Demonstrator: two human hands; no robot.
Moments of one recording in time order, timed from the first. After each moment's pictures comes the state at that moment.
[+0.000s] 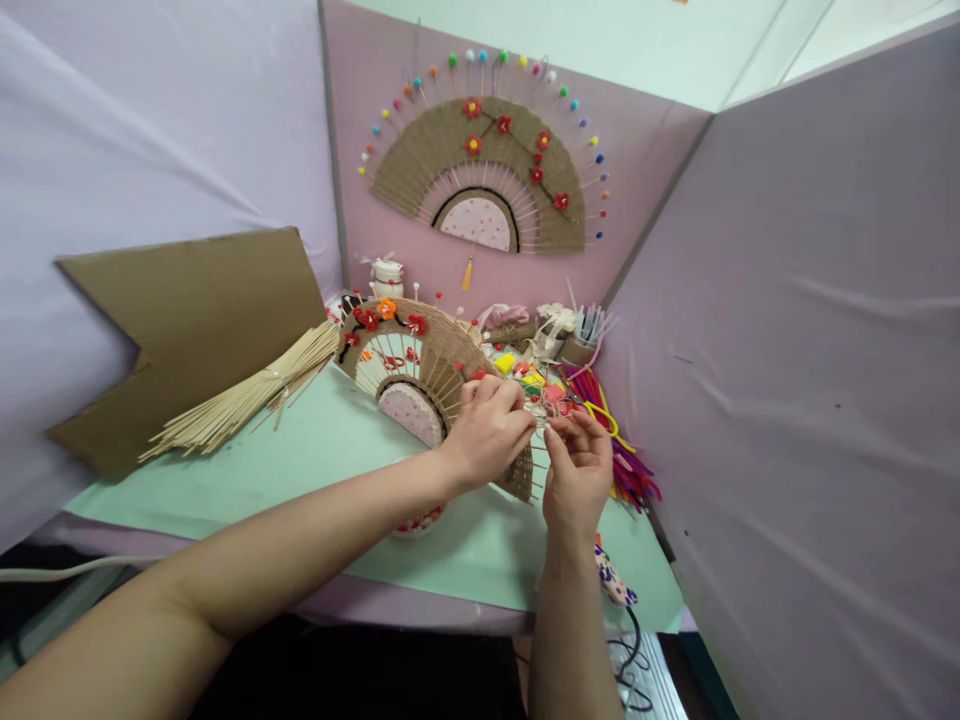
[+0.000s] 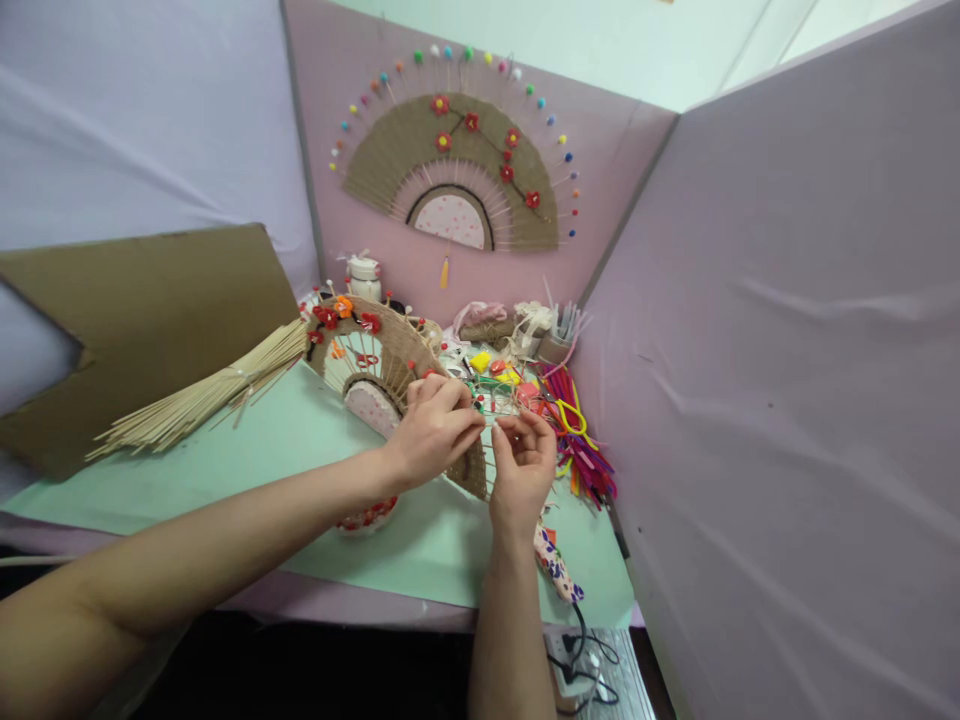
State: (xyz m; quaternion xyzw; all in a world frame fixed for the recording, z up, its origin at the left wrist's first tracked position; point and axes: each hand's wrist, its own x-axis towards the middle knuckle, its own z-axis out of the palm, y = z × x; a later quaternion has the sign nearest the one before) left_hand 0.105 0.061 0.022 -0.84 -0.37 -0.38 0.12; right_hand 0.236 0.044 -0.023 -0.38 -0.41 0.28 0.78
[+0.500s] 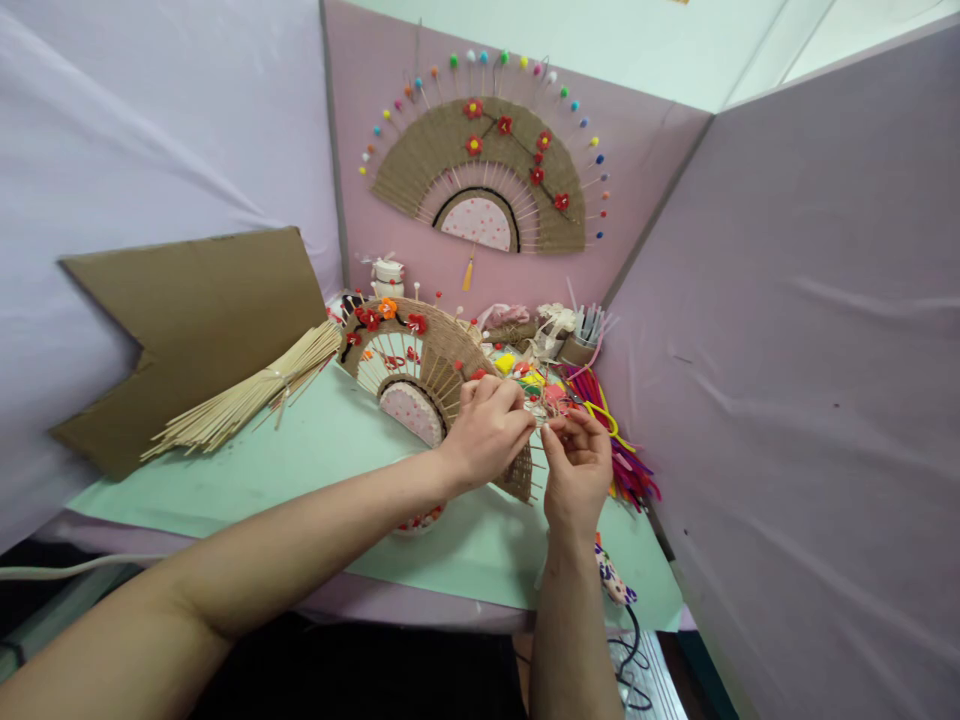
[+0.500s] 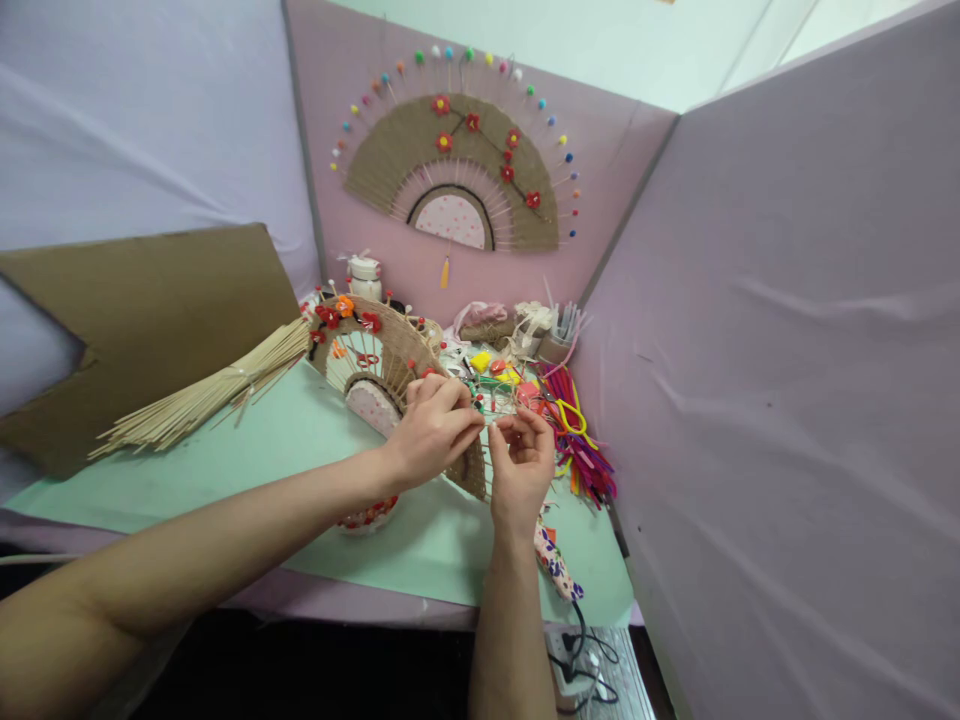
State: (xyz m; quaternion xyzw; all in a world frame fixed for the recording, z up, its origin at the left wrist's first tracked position) left_hand 0.104 0.058 0.024 -0.84 -0.37 -0.38 0.11; right_hand 0.236 0.042 -0.019 -0.39 -0.44 0.26 0.76
